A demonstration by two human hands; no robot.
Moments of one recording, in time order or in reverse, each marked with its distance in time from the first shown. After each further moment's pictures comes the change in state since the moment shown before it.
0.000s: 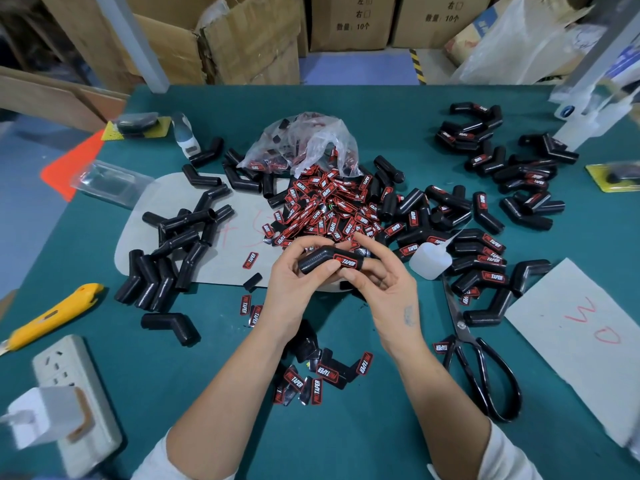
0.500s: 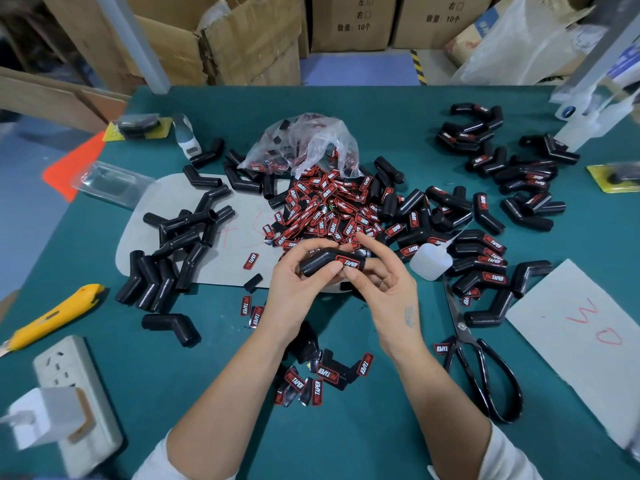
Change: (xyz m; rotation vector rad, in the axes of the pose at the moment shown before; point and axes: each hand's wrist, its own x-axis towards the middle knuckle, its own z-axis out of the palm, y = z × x) left_hand -0.001 0.000 0.001 0.102 0.059 -0.005; right_hand -0.001 0.003 0.000 0.023 0.001 -0.036
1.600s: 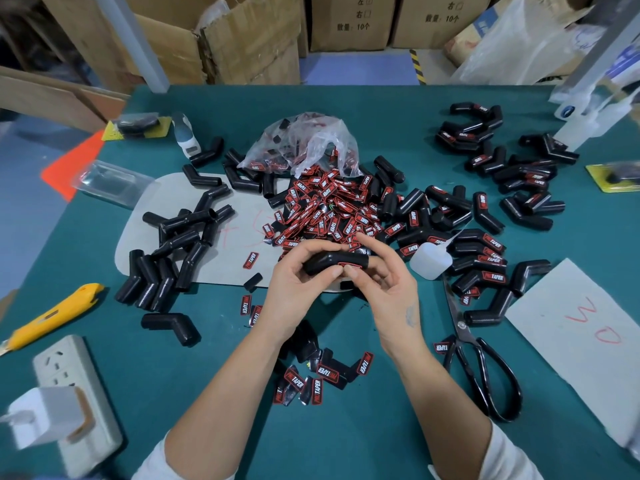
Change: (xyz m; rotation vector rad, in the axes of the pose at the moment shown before) left_hand -0.002 0.001 -0.005 0.072 -0.081 0.054; right_hand -0.001 -0.005 0.001 -0.052 0.020 0.011
